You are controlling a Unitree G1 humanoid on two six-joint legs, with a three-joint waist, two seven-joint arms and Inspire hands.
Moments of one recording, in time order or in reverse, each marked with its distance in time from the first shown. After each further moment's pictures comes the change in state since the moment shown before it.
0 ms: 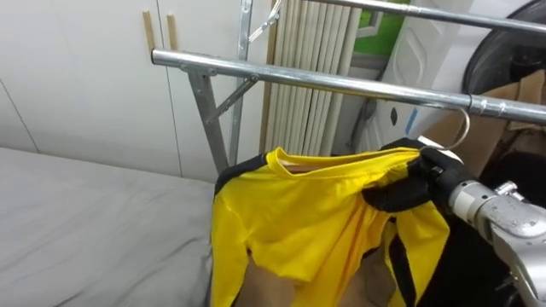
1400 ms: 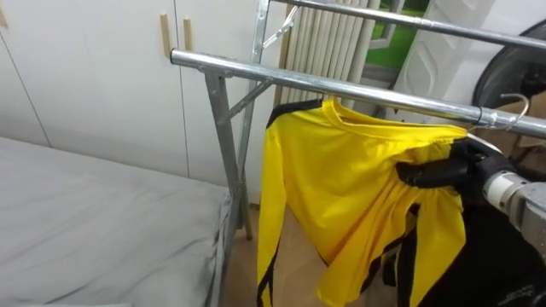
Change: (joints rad) left arm 0.065 0.004 0.014 -0.110 0.064 0.004 0.000; right arm -0.200 -0.108 0.002 0.459 0.328 -0.013 -0.051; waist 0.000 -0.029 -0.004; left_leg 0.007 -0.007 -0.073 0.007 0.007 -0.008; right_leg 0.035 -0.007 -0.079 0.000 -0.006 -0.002
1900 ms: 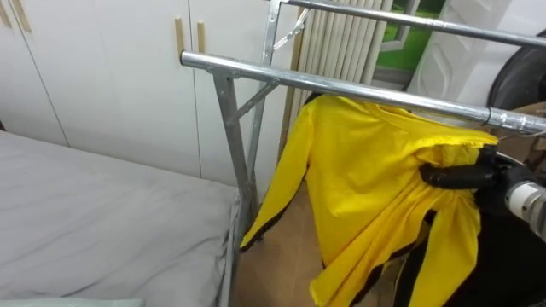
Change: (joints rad) left arm 0.020 0.003 -0.001 0.005 0.002 0.014 -0.006; right arm -0.103 -0.067 0.008 0.270 0.074 0.000 0.010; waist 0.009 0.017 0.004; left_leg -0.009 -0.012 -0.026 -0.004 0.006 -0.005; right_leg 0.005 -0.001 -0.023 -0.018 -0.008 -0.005
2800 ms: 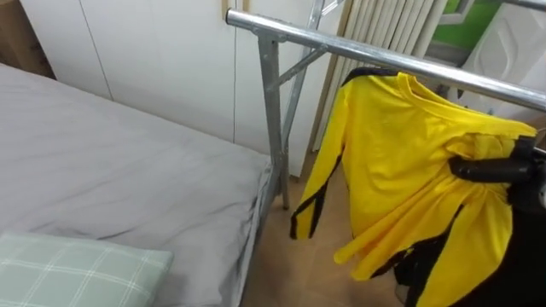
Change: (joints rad) left arm -0.082 0.073 -0.060 -0.048 -0.046 -0.068 -0.070; right arm -0.072 -0.083 0.151 0.172 0.156 -0.078 0.043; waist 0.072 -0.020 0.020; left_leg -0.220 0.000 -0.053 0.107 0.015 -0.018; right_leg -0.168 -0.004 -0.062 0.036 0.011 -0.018
